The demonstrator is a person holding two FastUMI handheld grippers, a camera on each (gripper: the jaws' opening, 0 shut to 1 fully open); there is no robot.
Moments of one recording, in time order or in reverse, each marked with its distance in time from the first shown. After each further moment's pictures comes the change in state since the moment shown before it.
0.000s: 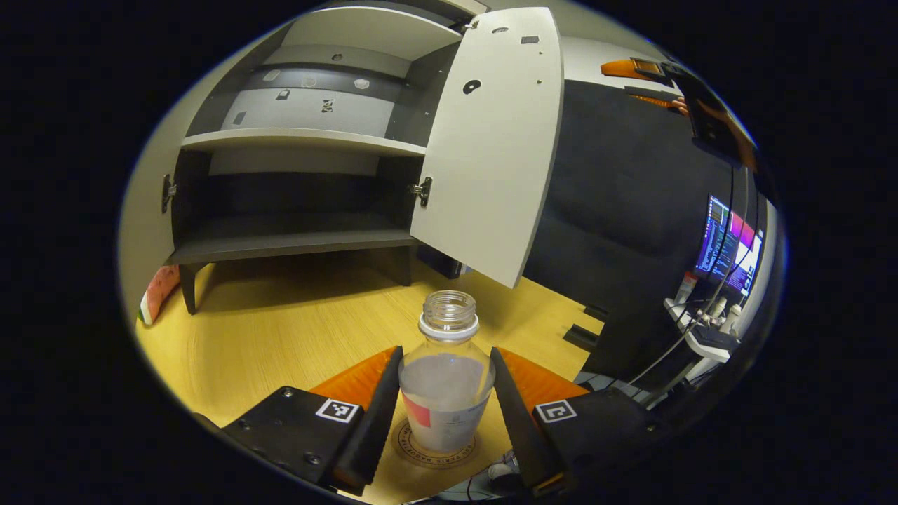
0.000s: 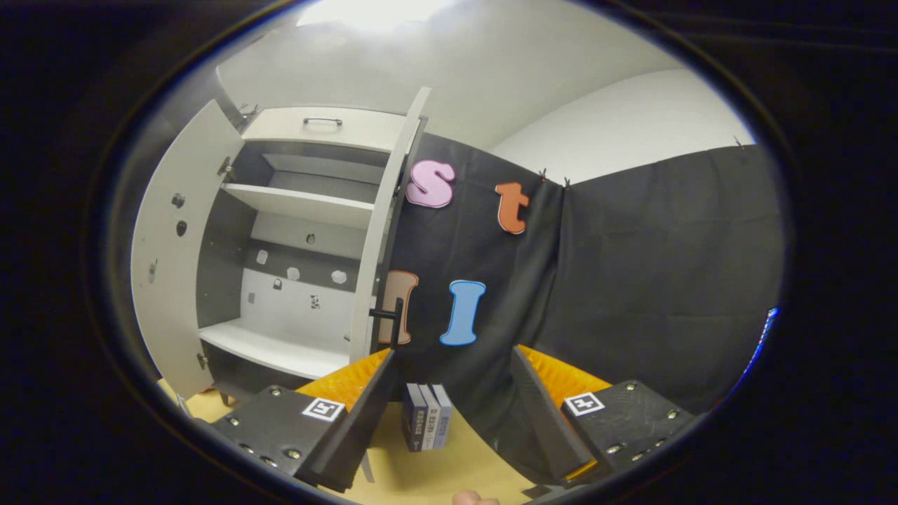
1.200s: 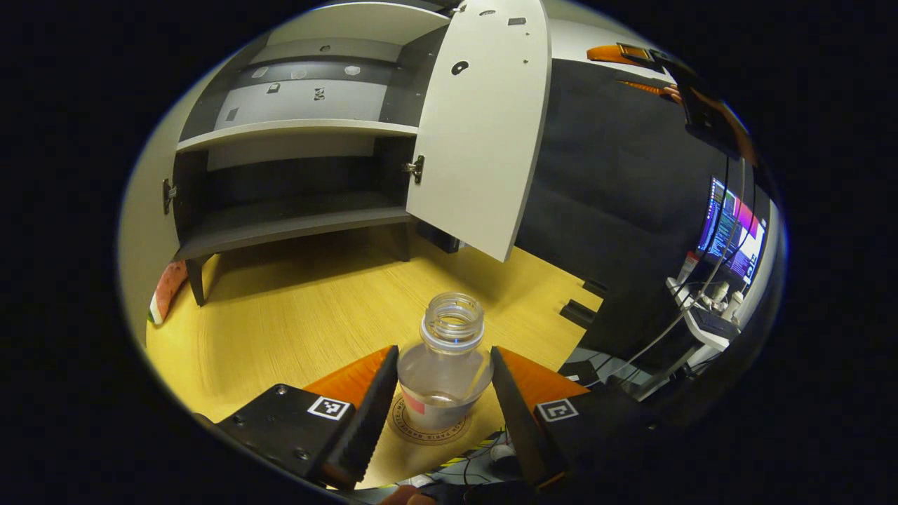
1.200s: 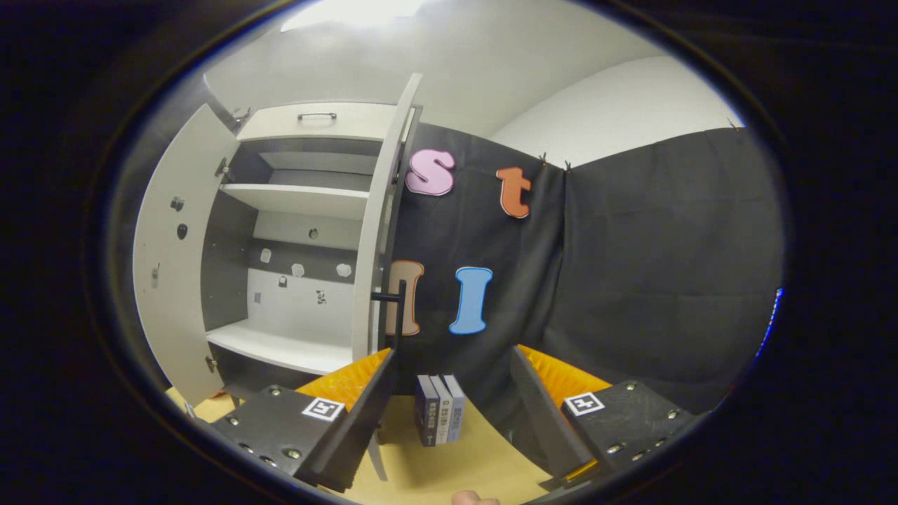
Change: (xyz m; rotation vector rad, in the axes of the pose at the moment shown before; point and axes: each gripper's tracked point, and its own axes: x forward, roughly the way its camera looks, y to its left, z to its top) left arm -0.016 -0.014 -0.007 0.014 0.100 0.016; right arm 0.007 0.002 -0.021 0.050 0.042 0.022
